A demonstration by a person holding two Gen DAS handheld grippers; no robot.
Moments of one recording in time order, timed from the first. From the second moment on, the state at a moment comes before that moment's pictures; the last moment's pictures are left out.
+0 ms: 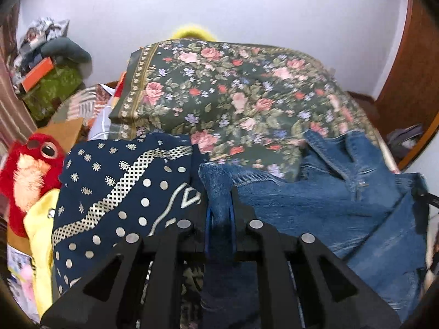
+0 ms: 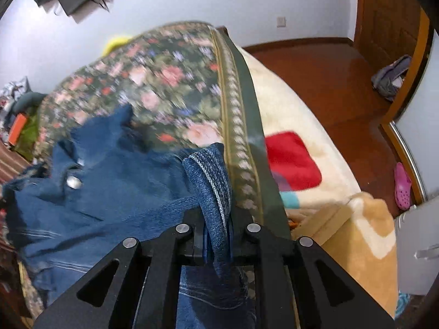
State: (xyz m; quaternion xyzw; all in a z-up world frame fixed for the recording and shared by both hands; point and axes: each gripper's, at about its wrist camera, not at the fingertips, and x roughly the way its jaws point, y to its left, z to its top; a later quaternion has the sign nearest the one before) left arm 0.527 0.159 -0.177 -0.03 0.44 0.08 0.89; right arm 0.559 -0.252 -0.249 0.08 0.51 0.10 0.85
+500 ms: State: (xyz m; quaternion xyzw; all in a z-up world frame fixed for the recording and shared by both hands) left arm 0.481 0.152 -0.150 0.00 0.45 0.10 0.89; right arm 0.497 -0.251 -0.180 0.04 0.47 0.12 0.88
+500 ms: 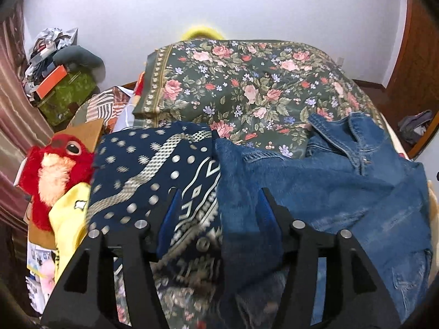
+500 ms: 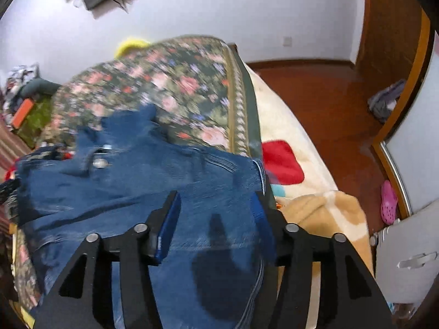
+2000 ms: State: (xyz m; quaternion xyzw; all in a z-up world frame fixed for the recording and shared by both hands) left arm 0.218 0.159 -0.266 -0.29 0.59 -0.02 0.75; right arm 0.265 -0.287 -0.241 0.16 0.57 0.15 0.79
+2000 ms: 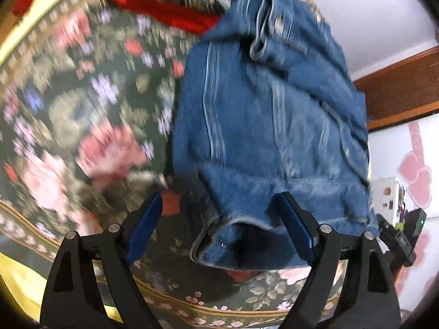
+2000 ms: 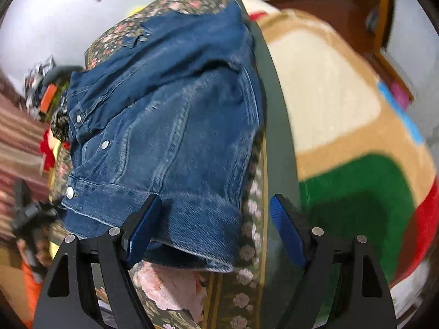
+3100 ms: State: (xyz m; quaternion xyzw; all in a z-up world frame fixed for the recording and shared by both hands) left arm 0.270 0.144 -0.122 -0.26 0.43 -0.09 0.86; right arm 0.298 -0.276 -0.181 0.23 0.47 0.23 0.82
